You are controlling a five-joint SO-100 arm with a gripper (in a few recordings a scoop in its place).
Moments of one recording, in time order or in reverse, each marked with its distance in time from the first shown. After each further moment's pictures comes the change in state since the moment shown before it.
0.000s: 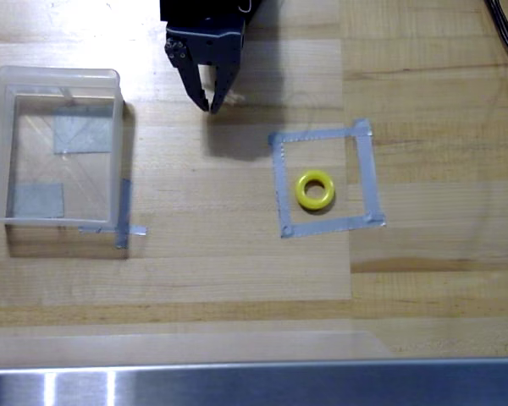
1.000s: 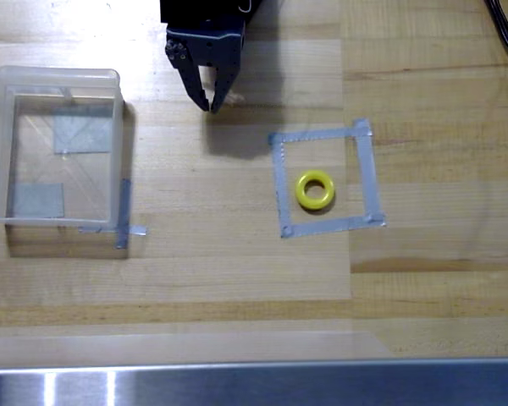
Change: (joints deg) arm 0.0 0.0 1.1 0.0 0.0
